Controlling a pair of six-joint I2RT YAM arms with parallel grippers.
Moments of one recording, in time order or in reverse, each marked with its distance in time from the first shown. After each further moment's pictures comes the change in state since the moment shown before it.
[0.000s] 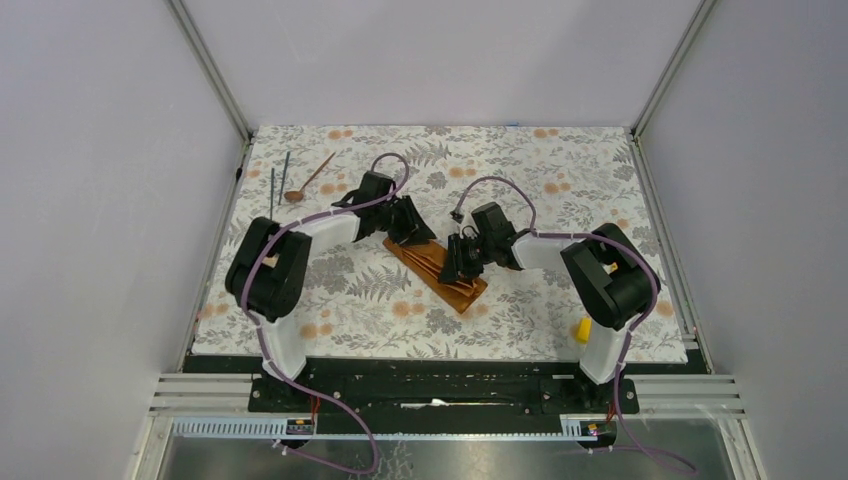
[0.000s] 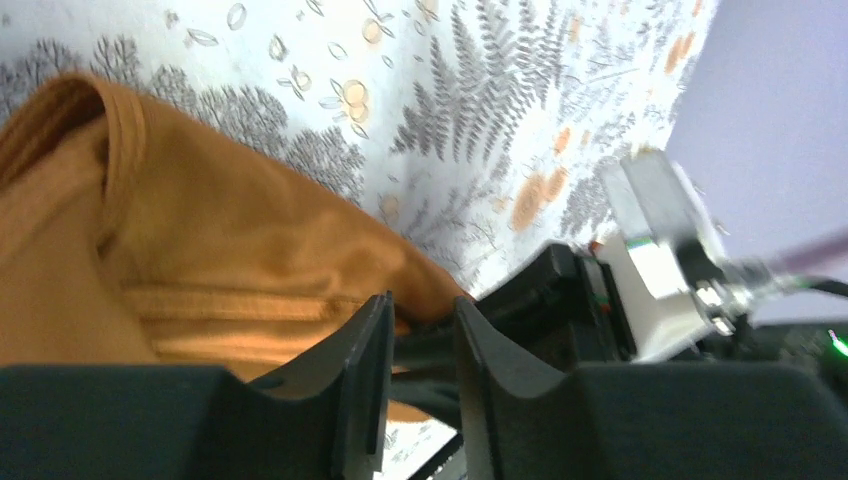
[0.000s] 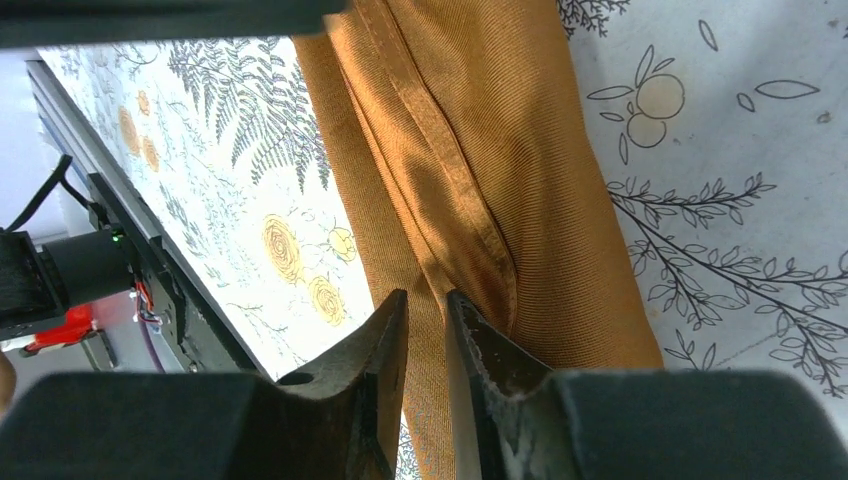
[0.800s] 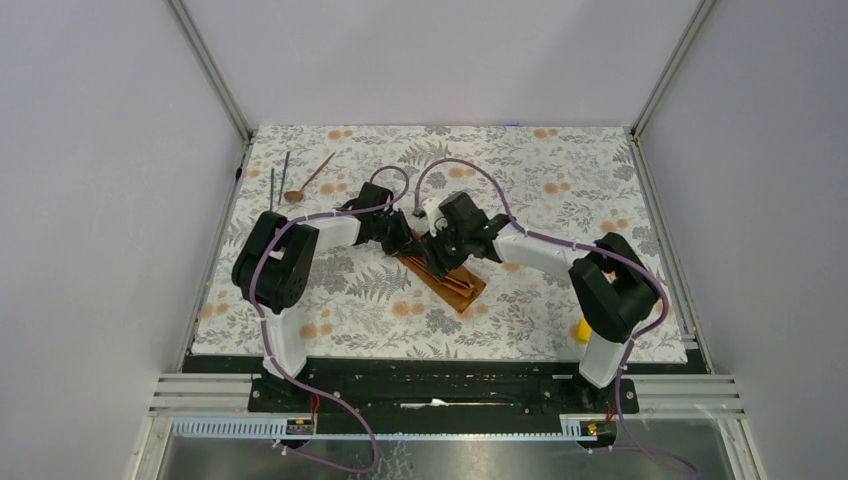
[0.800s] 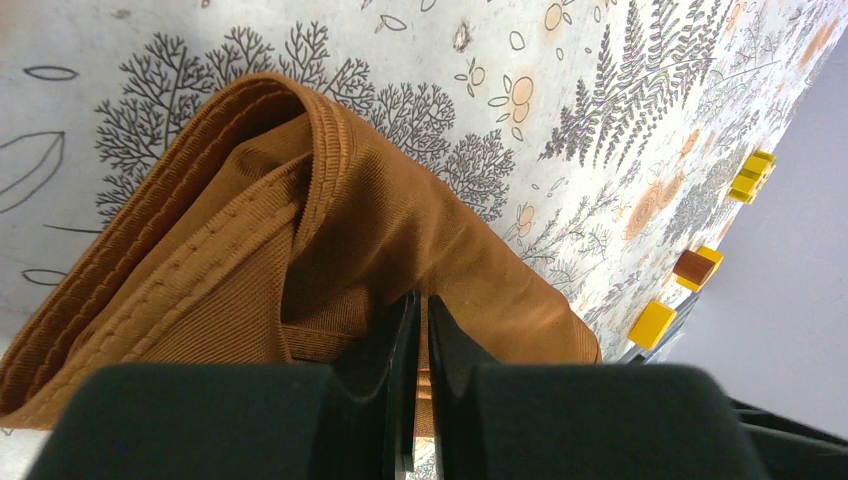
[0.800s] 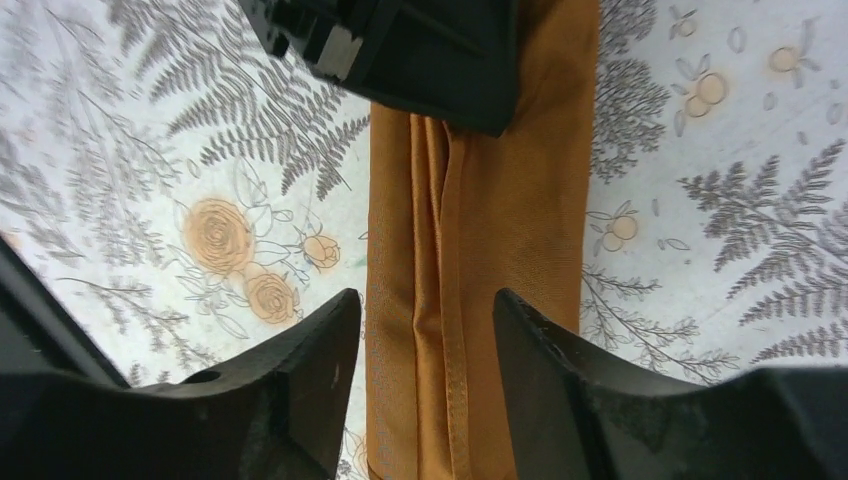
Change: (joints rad) left arm 0.024 0.118 -0.016 -0.018 -0.032 0.100; right arm 0.147 -0.077 0.242 -0.322 0.294 -0.453
